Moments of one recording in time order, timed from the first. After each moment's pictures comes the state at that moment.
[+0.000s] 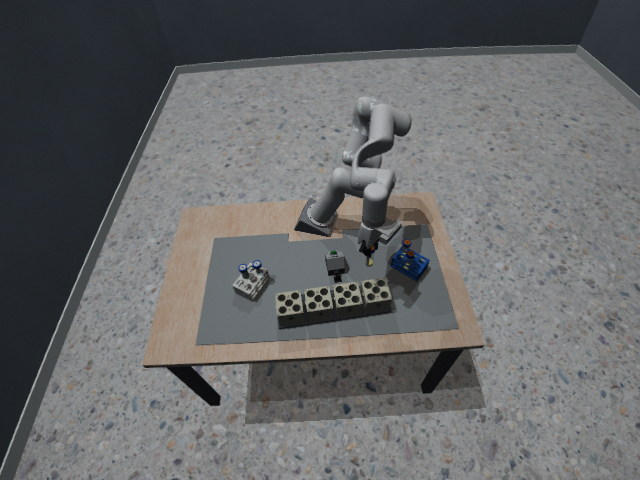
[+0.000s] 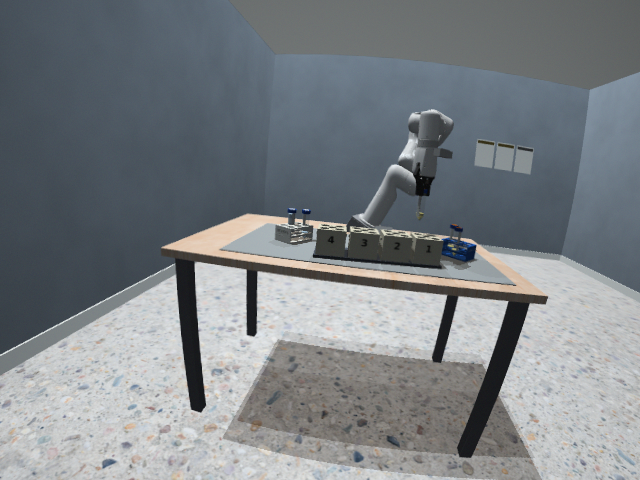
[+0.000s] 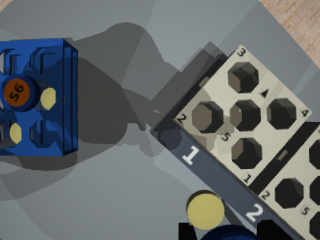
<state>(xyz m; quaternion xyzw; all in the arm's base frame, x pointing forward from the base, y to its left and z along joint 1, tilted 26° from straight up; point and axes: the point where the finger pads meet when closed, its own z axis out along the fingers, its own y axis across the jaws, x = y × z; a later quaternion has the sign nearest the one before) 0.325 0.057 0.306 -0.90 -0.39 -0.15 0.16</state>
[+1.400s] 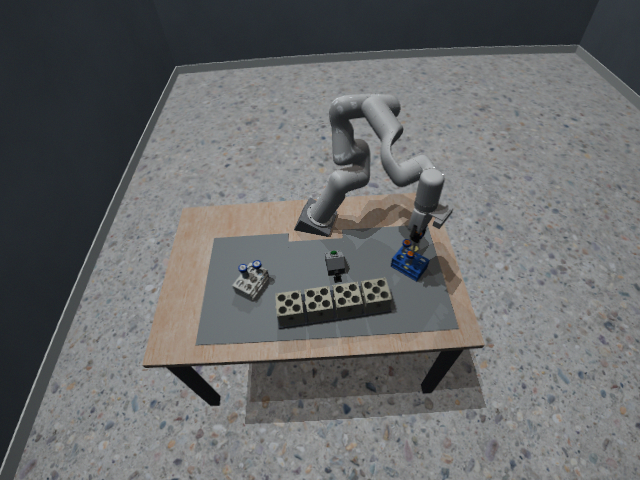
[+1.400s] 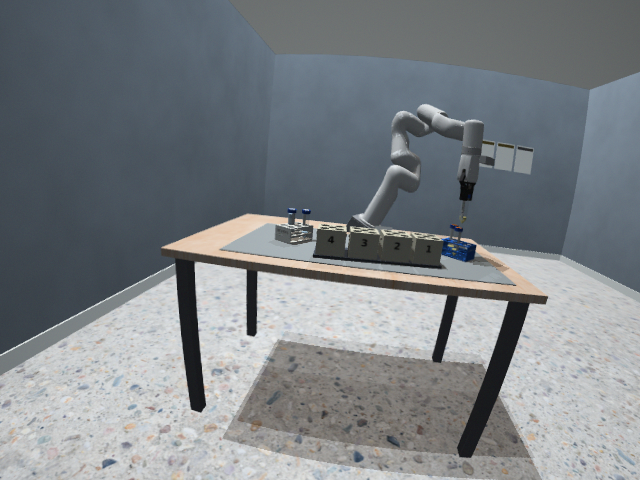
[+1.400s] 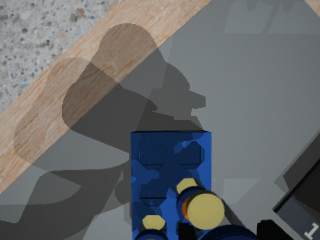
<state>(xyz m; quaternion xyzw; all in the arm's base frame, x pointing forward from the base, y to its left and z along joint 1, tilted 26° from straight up) 0.275 0.226 0.374 -0.89 -0.39 -0.15 0.16</state>
